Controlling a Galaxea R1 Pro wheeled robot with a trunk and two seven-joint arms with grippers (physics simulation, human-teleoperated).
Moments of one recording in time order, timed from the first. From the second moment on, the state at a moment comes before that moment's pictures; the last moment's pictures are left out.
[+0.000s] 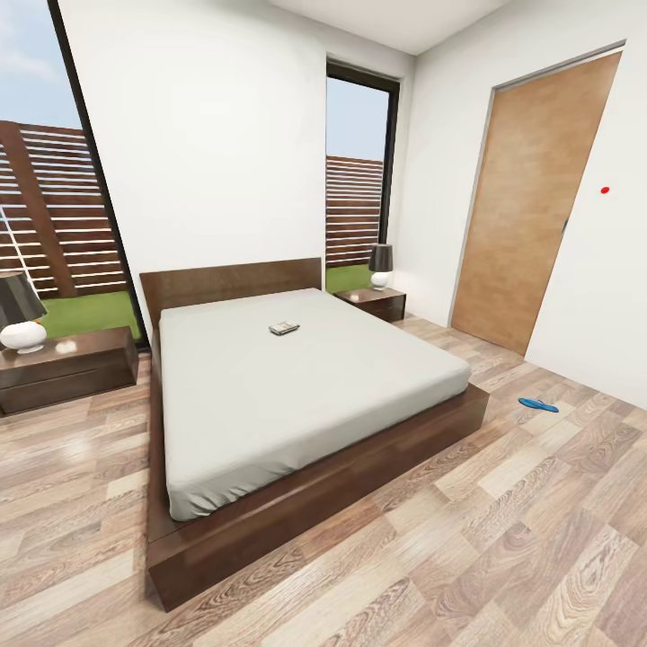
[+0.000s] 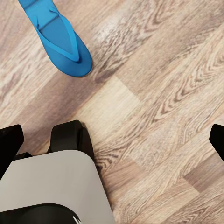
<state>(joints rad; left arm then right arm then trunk) -0.39 -0.04 -0.01 -0.07 -0.02 0.41 -0.01 -0.25 -0.20 -0.24 -0.29 0.01 0.46 0.07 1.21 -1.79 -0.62</state>
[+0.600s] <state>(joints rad) -0.39 -0.04 -0.01 -0.07 -0.02 0.41 -0.01 -0.25 -0.20 -0.24 -0.29 0.01 0.47 0.05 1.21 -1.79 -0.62</state>
